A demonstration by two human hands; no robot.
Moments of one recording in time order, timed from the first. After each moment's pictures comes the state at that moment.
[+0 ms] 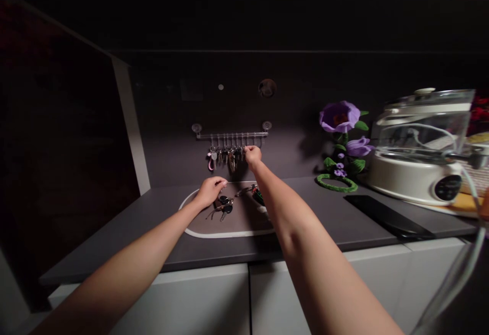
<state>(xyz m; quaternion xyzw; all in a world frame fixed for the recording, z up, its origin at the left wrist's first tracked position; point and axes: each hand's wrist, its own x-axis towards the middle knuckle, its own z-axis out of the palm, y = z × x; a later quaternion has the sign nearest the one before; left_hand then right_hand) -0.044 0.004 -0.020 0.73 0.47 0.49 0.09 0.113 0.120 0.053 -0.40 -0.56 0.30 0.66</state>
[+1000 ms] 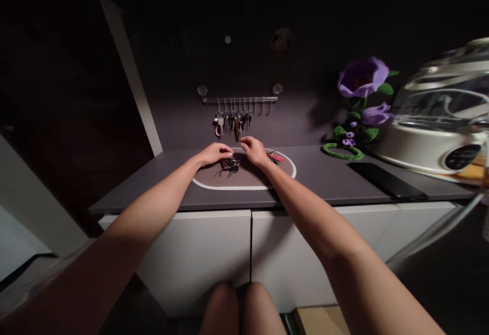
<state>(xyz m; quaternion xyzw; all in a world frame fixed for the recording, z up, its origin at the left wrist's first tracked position) -0.070 -0.002 -0.010 0.77 0.43 0.38 0.28 0.117 0.016 -0.011 -0.39 -0.77 0.15 0.48</state>
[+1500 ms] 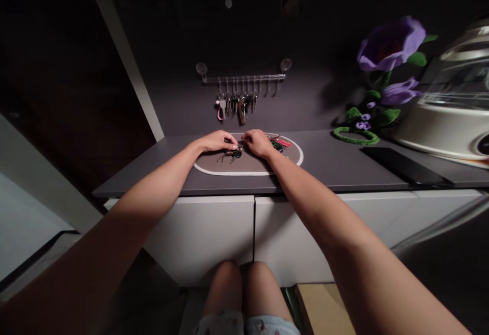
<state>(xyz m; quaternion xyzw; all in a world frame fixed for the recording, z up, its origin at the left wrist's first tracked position) -0.070 -0.010 -0.004 0.82 0.42 0.27 0.28 0.119 0.015 -0.022 -0.40 -0.87 -0.03 0.30</state>
